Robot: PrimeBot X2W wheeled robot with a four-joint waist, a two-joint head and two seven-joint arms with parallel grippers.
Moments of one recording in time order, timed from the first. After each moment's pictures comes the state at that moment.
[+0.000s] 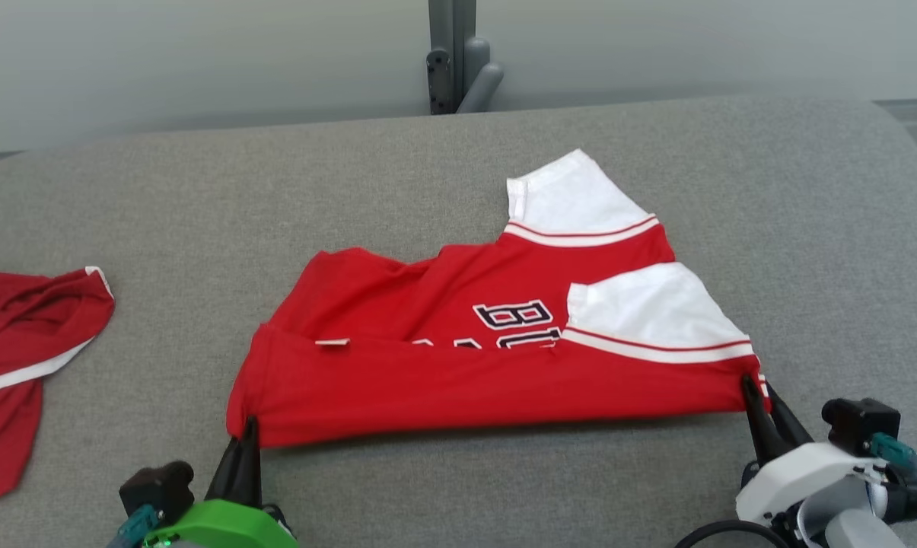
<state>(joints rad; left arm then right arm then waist) -0.10 0.05 -0.06 0.53 -0.40 -0.13 -0.26 -0.15 -0.21 0.11 0.52 0.41 0.13 -0.26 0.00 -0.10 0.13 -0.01</state>
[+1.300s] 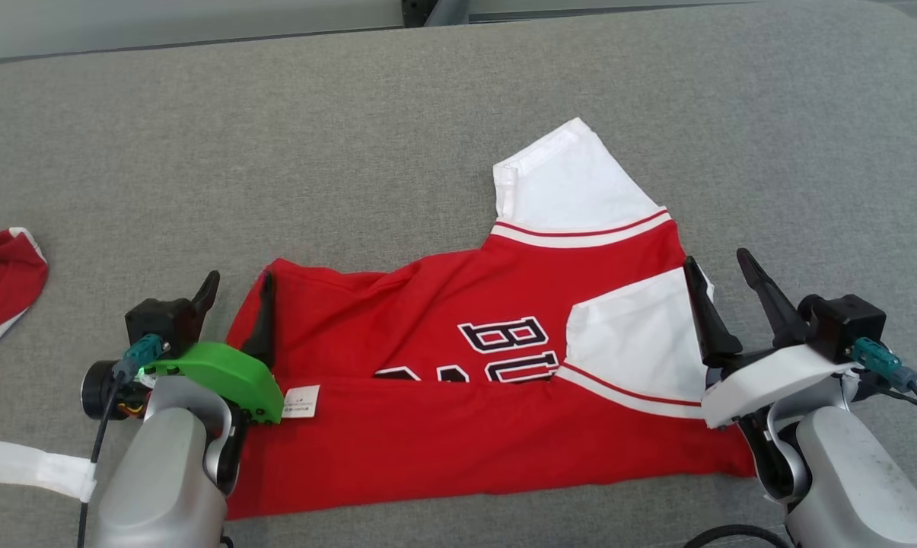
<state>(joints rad) -0.49 0.13 -0.17 0.76 -0.32 -0.13 -0.26 -0.28 -0.20 0.16 0.36 0.38 0.13 -0.26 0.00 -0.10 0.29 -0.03</state>
